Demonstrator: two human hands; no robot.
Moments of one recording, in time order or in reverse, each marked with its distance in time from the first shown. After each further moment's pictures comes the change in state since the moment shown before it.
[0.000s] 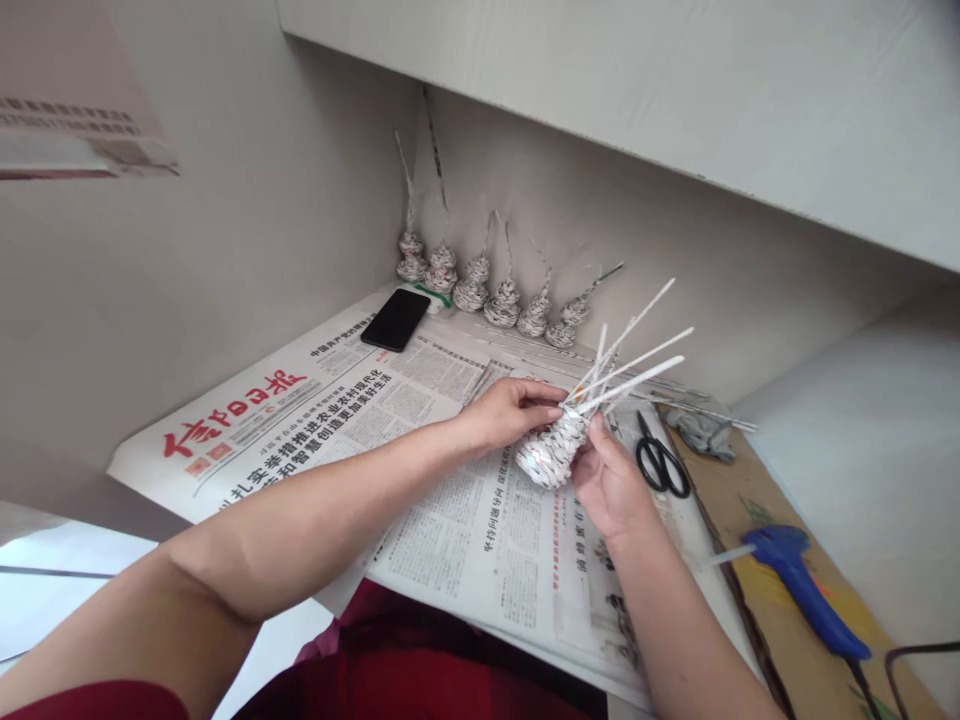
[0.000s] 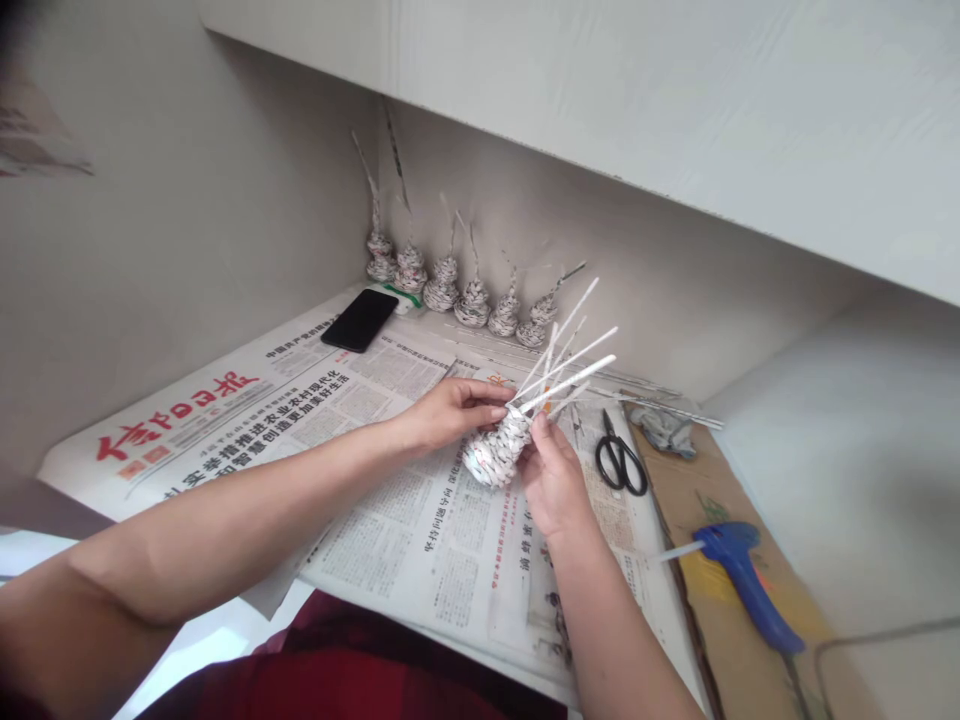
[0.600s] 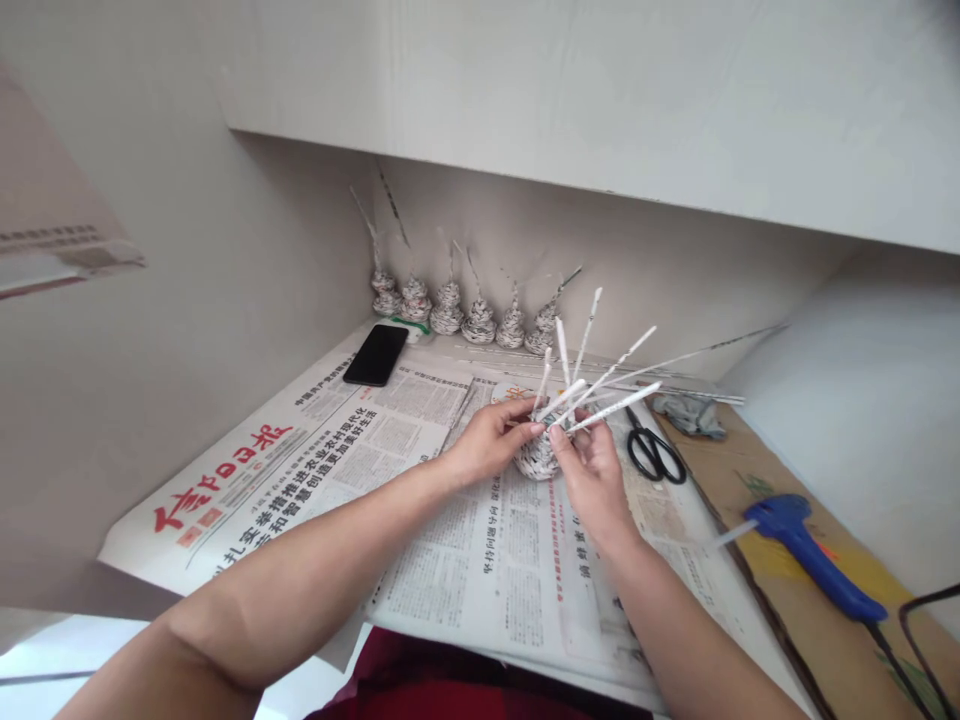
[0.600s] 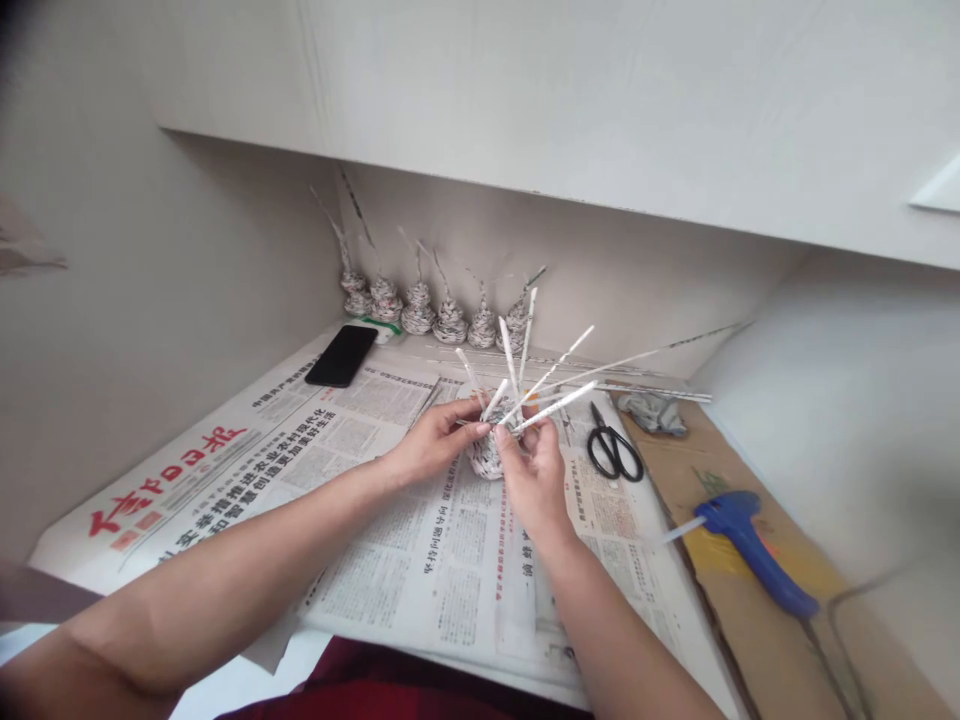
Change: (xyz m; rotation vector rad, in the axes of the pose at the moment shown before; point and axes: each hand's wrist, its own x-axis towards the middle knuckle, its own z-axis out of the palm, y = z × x) left_hand -0.006 0.000 0.004 0.299 -0.087 0.217; right_hand -0.005 0.014 0.007 -0.177 0.125 -0.326
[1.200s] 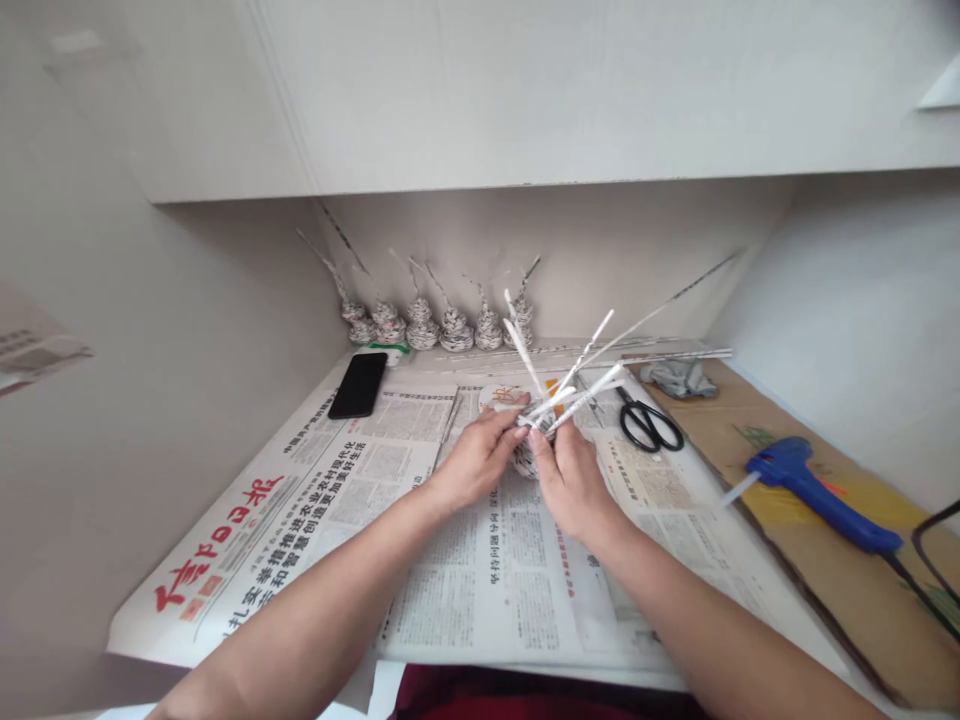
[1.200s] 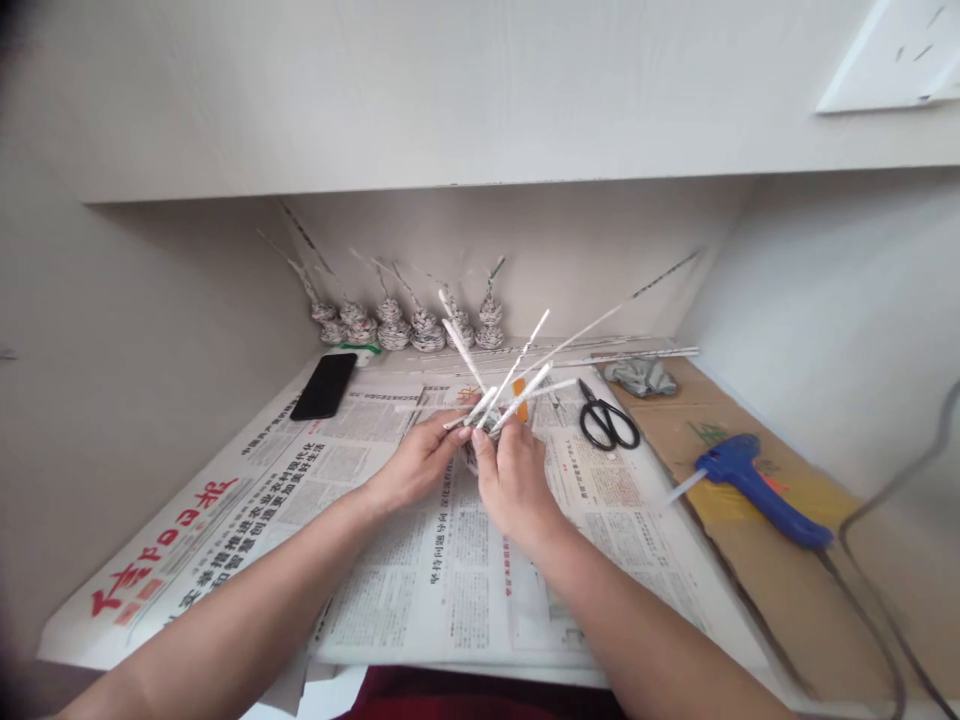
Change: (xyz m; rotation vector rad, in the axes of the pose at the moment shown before) left_hand -0.006 0.004 -0.002 0.472 -0.105 0.113; right_hand -0.009 -0.005 -0.001 -0.778 -0.039 -0.196
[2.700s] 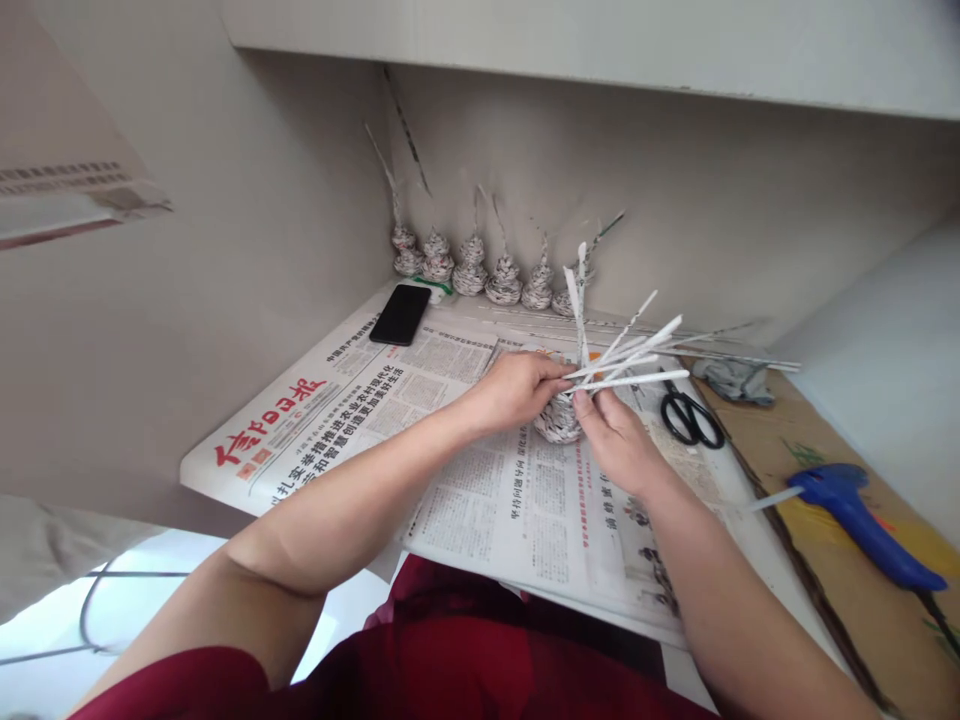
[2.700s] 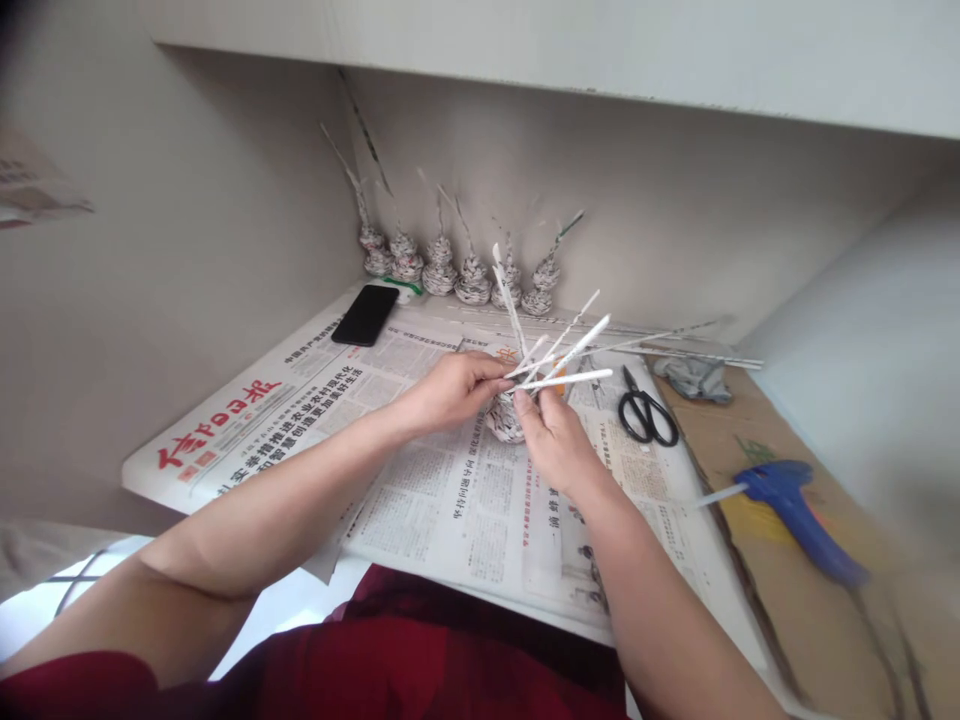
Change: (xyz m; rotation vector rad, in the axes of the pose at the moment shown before) left_hand 0.005 0.008 -0.022 0.216 0.026 0.073; right_hand 0.015 -0.003 -0.022 0.030 -0.360 0.007
